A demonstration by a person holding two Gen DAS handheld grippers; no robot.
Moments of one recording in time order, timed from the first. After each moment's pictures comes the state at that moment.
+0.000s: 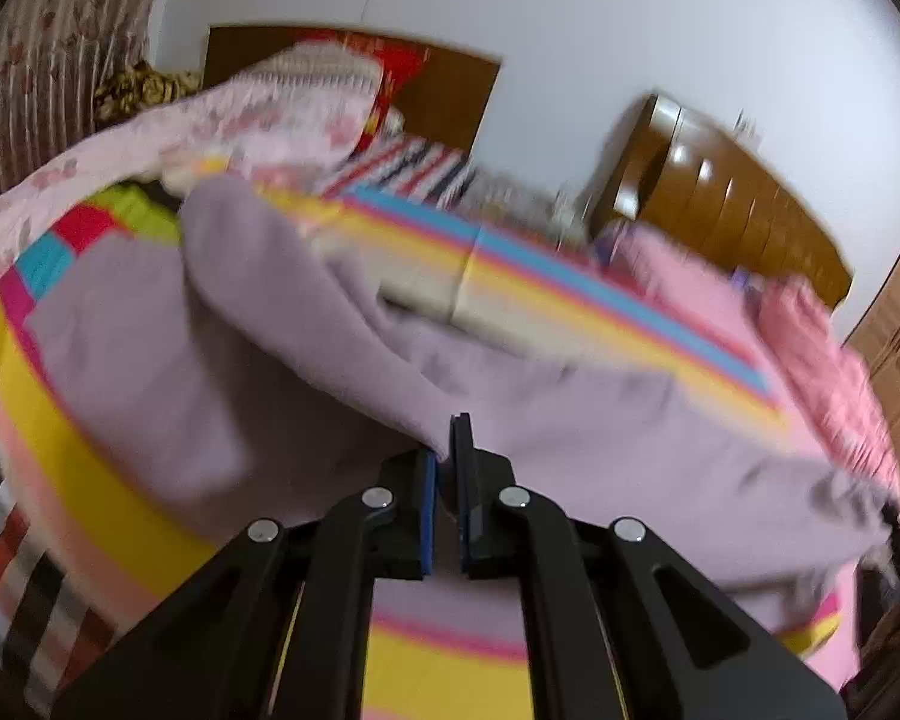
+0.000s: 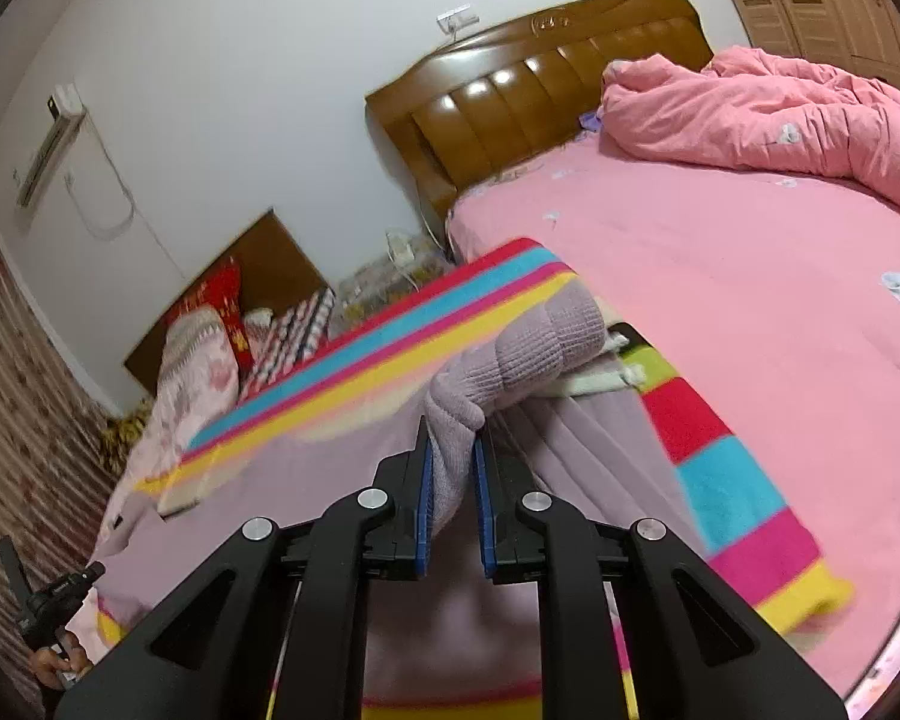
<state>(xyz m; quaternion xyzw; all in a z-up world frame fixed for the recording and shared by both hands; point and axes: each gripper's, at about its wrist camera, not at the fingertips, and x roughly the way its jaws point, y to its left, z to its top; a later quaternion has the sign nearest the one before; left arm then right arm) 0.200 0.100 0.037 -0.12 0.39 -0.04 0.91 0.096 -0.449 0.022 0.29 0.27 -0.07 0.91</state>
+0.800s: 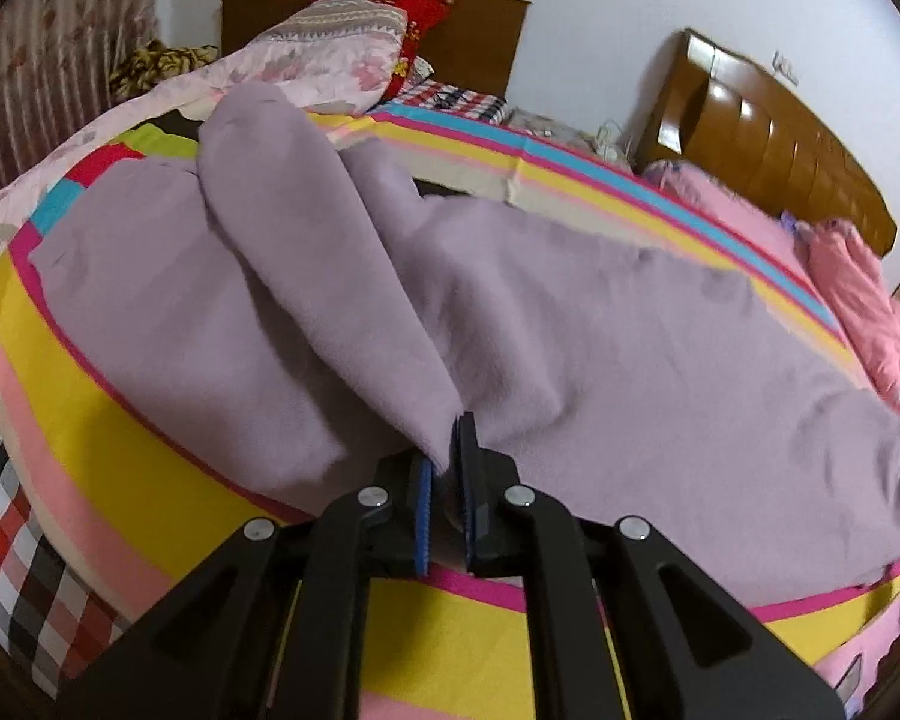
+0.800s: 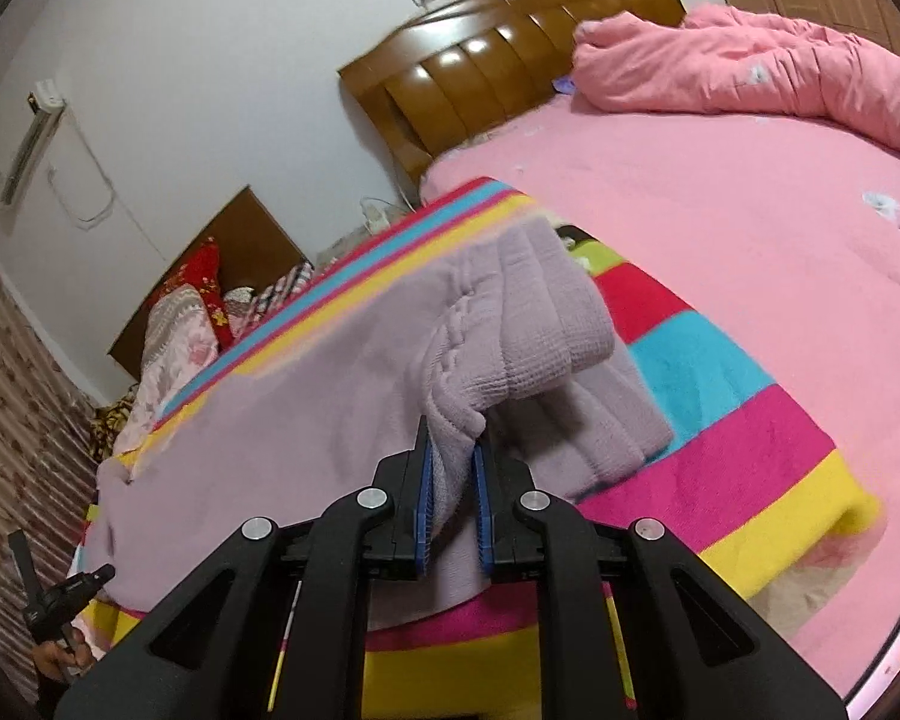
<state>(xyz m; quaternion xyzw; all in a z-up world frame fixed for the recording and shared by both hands) 0.198 0.091 -0.018 -0.09 0.42 0.00 0.90 0.070 -0.446 -0.040 0.31 0.29 -0.08 0.90</state>
